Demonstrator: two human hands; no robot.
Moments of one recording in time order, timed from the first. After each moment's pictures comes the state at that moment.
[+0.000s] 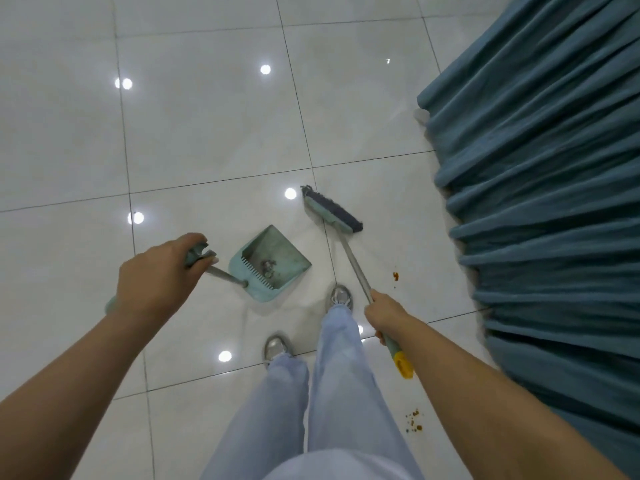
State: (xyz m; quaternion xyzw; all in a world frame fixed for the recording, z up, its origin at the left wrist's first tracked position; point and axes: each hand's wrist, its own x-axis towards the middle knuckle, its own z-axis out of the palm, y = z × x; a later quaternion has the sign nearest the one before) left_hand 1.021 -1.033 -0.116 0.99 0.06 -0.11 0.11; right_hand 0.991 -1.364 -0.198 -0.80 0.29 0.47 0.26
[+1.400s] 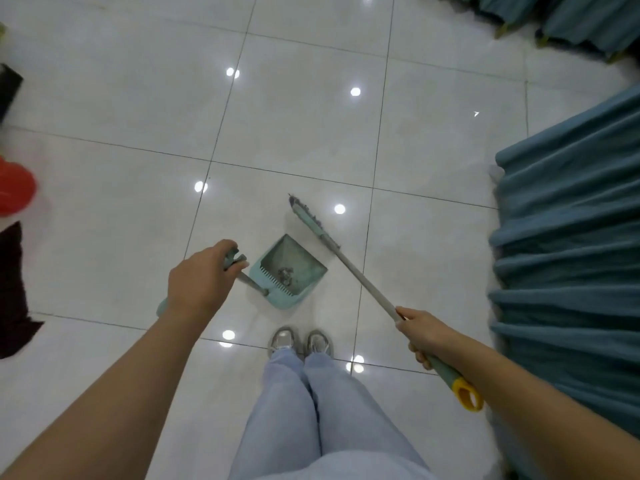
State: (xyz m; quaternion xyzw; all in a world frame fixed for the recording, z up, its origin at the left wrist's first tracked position) left_hand 0.930 -1.037 -0.111 0.95 0.25 -0.10 0.15; right_hand 1.000 -1.373 -0.121 -0.79 0.17 0.54 0.24
